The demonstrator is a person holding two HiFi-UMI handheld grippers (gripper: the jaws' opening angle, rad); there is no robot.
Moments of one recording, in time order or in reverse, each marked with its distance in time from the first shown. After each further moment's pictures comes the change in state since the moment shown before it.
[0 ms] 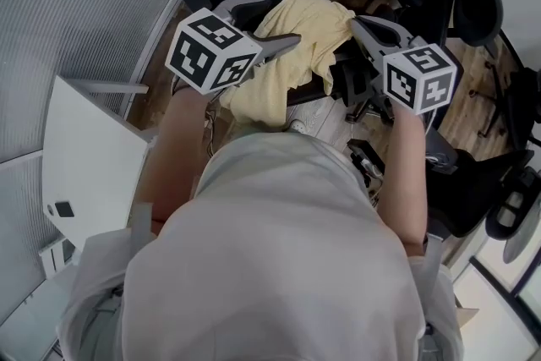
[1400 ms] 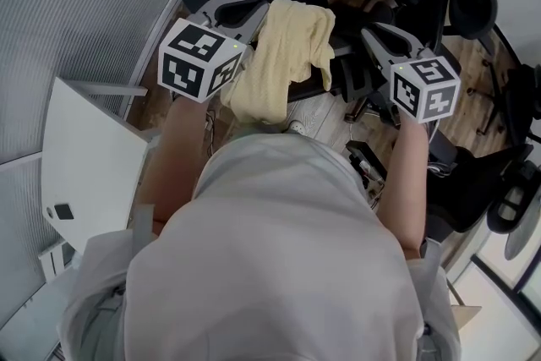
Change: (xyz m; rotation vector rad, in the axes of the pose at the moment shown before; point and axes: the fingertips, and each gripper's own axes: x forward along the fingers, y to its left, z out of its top) left arm -0.034 0.031 0.014 0.039 -0.161 0.229; right arm -0.028 -0.014 -0.019 -0.012 0.015 -0.110
